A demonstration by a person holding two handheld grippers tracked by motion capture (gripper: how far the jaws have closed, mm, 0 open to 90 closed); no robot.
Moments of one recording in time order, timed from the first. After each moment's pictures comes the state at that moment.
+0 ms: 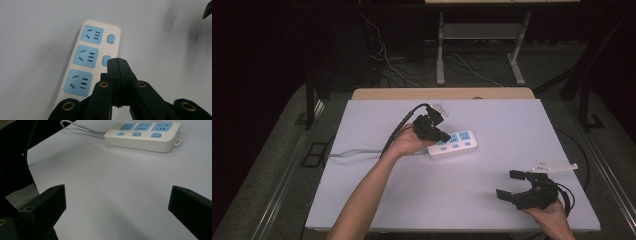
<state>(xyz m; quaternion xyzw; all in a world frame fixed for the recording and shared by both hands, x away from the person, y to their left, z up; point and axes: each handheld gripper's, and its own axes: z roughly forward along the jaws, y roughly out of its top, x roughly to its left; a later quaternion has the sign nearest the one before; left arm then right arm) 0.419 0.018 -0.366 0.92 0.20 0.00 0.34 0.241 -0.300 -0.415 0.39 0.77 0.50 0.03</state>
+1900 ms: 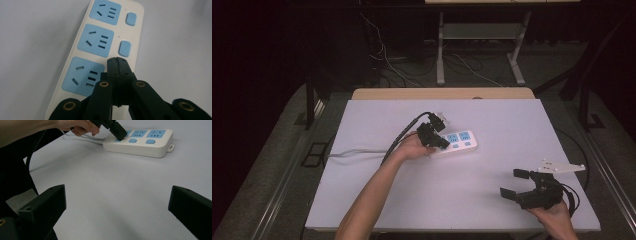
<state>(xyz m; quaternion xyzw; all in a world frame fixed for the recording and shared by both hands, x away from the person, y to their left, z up) 0.430 0.011 -0.411 0.92 0.24 0.00 0.31 0.238 -0.309 -0.411 0.39 0.76 0.51 0.04</state>
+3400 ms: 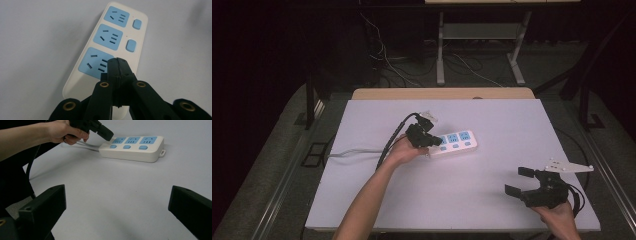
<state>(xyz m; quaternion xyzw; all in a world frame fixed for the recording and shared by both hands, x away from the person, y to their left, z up) 0.419 0.043 -0.405 0.89 0.28 0.02 0.37 0.237 -0.320 -0.408 0.41 0.74 0.53 0.05</state>
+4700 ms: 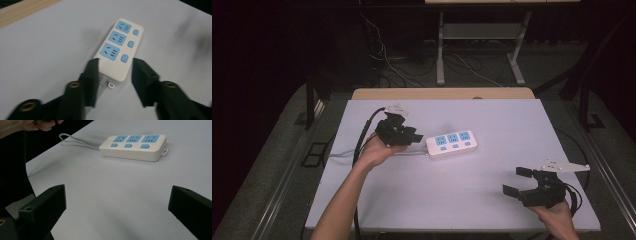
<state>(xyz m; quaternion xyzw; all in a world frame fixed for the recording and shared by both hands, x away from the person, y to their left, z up) 0.382 0.116 -0.348 0.85 0.32 0.06 0.41 0.239 -0.315 -0.410 0.40 0.75 0.52 0.05</state>
